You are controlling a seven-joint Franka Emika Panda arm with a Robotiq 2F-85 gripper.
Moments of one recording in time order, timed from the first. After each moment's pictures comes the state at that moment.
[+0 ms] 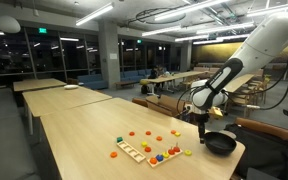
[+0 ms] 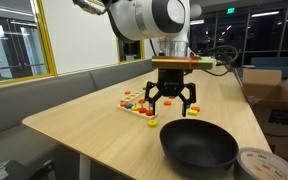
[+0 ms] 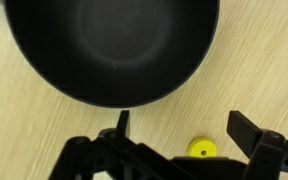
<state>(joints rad) -0.20 0.10 -0.11 -2.41 -0.05 2.39 -0.67</state>
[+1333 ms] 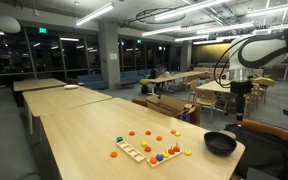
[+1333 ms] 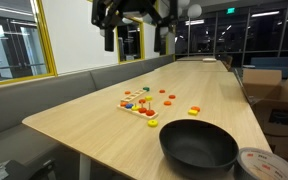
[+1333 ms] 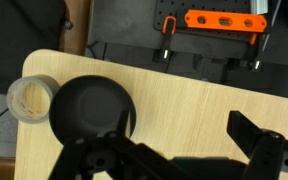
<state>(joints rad) -0.20 -0.72 -0.19 -2.63 -0.14 1.80 -0.44</state>
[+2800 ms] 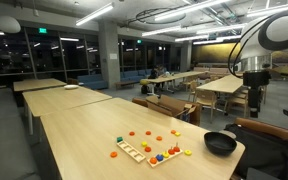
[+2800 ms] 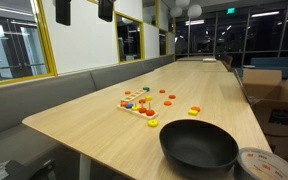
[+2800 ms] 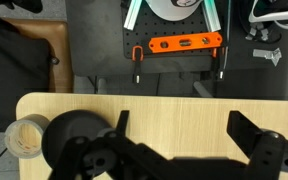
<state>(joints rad) -0.13 -0.93 -0.14 -2.63 -0.10 1.55 -0.20</state>
